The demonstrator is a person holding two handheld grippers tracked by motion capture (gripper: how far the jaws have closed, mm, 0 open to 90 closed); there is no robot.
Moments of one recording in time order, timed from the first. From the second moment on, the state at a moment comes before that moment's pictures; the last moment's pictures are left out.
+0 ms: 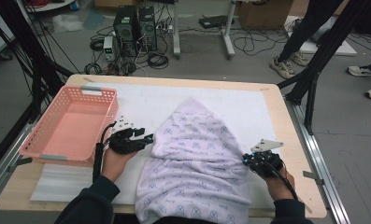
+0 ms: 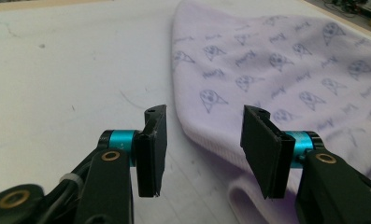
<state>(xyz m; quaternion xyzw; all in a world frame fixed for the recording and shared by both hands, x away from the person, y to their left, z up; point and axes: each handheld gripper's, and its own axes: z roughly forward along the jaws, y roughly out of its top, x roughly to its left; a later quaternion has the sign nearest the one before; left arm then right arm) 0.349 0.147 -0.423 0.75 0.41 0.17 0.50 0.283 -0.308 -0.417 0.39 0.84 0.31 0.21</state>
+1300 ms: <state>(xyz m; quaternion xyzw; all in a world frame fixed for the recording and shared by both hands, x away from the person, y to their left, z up) 0.352 0.158 -0.435 0.79 0.41 0.16 0.43 0.304 -0.315 -0.418 0.46 0.76 0.39 0.25</state>
